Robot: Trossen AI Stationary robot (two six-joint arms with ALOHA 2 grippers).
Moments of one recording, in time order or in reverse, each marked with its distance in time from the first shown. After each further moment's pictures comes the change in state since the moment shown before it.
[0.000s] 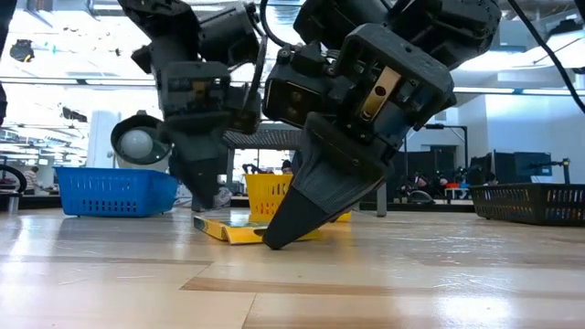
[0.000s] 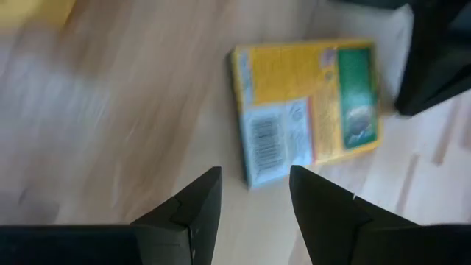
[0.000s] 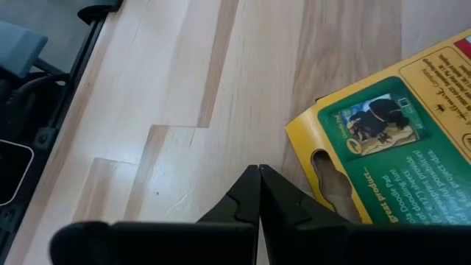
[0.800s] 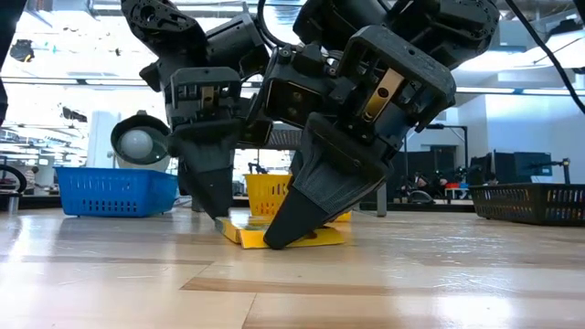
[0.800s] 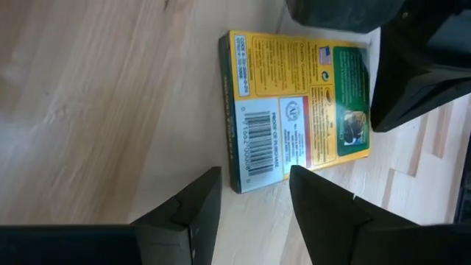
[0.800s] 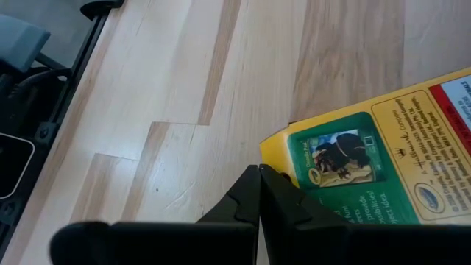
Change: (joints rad) left arm -0.001 0.089 0.002 0.157 0.096 0.003; right arm -0.011 0.000 -0.001 -0.007 -0.008 -0.026
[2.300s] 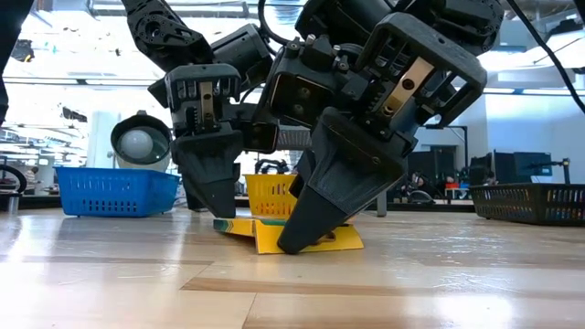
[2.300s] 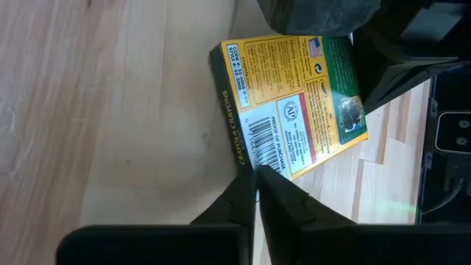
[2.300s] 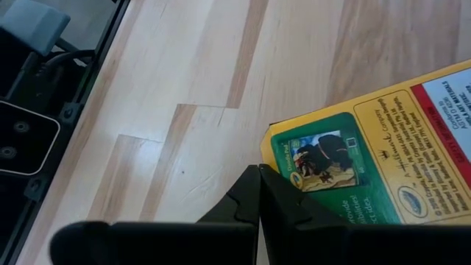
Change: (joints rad) left arm -0.001 0.056 -0.002 0.111 0.155 0.024; right arm -0.005 0.000 -0.002 -0.015 -0.038 -0.026
